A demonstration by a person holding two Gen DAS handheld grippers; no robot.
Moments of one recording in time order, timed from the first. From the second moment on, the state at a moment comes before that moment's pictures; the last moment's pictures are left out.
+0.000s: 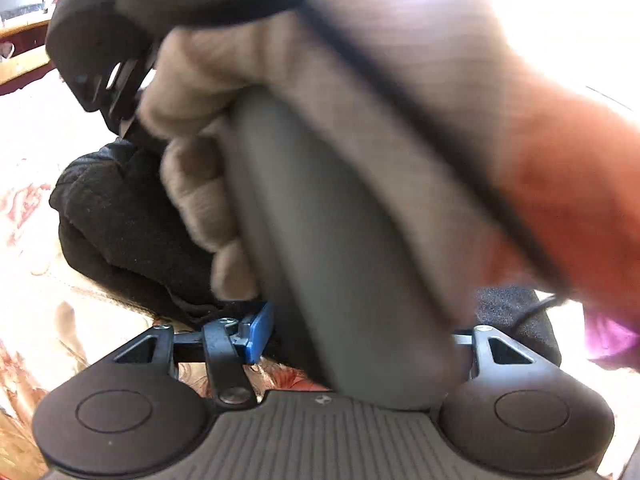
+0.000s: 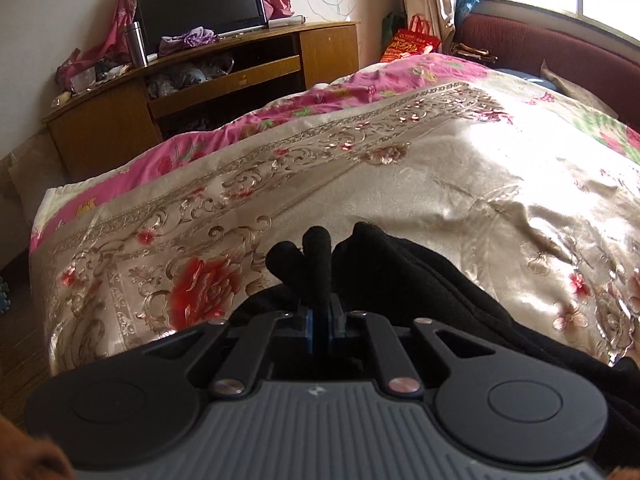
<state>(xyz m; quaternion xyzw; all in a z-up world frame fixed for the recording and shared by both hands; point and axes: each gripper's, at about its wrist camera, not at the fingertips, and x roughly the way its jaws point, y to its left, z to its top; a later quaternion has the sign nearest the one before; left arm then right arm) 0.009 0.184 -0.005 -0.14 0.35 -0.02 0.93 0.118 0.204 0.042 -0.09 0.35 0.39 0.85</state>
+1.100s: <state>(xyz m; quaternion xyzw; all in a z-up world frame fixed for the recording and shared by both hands) 0.019 0.147 0.008 -0.11 0.35 -0.02 0.93 0.102 0.224 0.014 -0.22 0.36 0.43 0.80</state>
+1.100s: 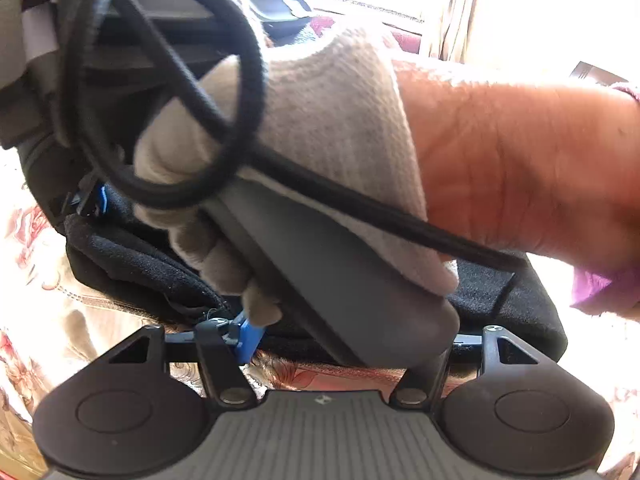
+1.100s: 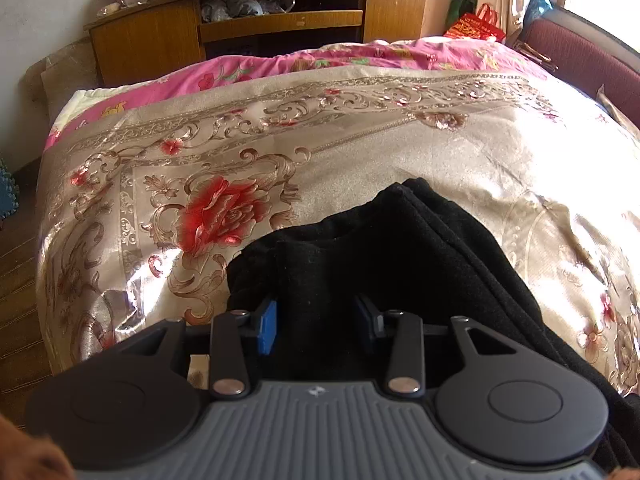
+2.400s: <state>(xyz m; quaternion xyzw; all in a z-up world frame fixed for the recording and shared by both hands) 0.004 0.158 0.000 -0.16 0.32 0.01 0.93 0.111 0.170 0.071 -0.10 0.31 0.49 0.81</state>
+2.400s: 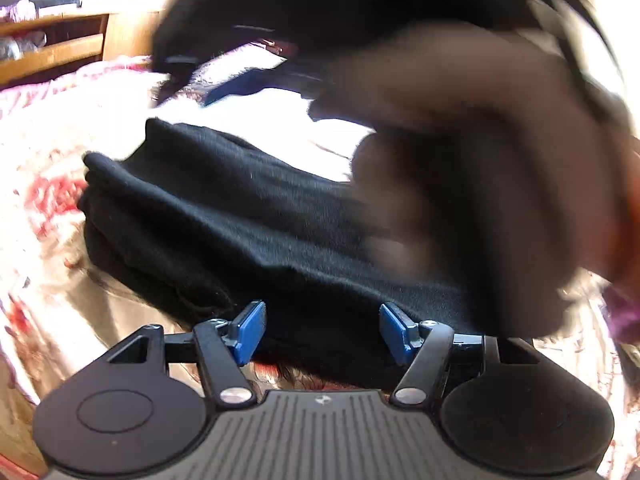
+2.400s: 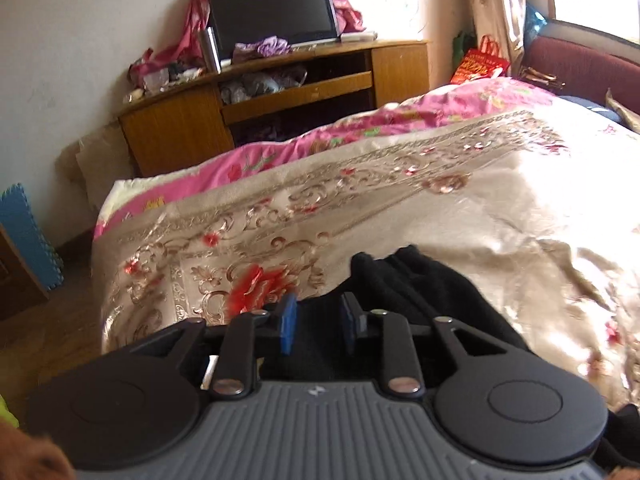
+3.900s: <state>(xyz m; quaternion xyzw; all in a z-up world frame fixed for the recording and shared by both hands) 0.081 0.148 0.015 0.08 0.38 0.01 0.92 0.158 -0.167 -0.036 0.30 0.44 0.28 0.80</state>
